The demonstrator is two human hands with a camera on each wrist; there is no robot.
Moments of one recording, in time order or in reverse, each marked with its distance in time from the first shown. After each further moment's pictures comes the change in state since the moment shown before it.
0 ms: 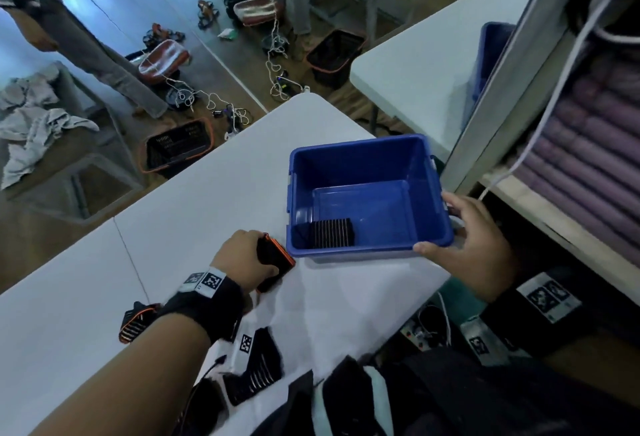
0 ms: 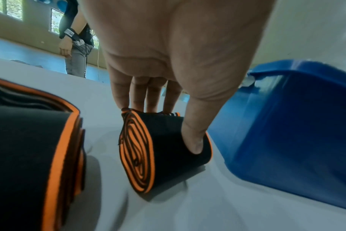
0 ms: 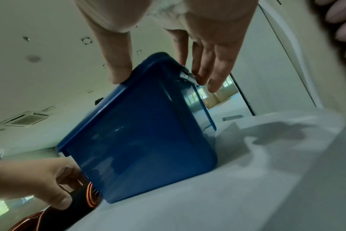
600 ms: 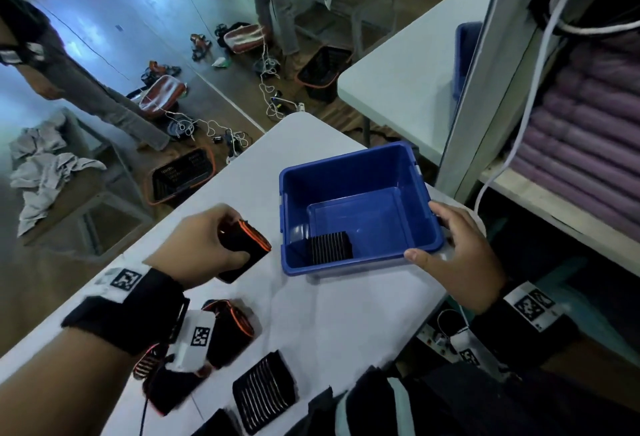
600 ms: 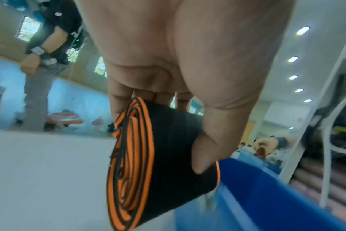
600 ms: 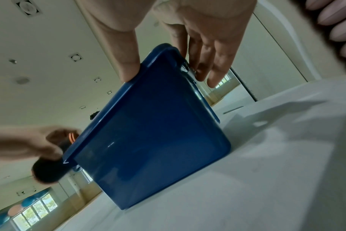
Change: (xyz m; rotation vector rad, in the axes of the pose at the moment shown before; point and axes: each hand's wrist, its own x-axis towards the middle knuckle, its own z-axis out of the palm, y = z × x) left_hand -0.031 0.021 -0.115 -0.063 0.113 0.163; right_hand -0.009 -0.004 0.017 0.153 0.046 0.050
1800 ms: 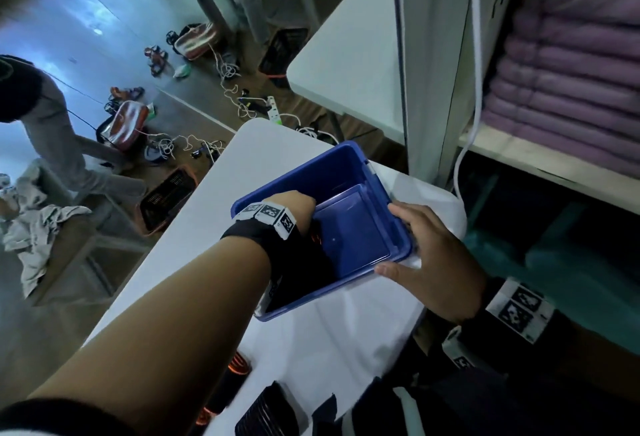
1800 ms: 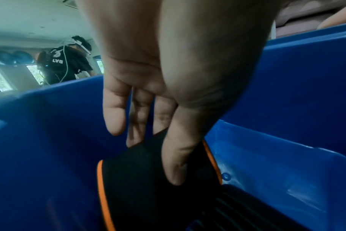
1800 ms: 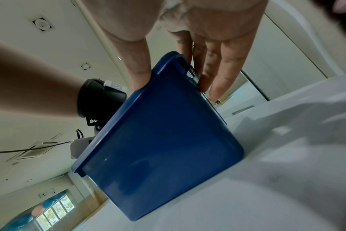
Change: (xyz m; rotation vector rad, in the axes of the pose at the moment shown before) left_hand 0.150 0.145 0.100 0.752 -0.431 0.291; right_hand 0.004 -0.003 -0.007 0.049 -0.059 0.002
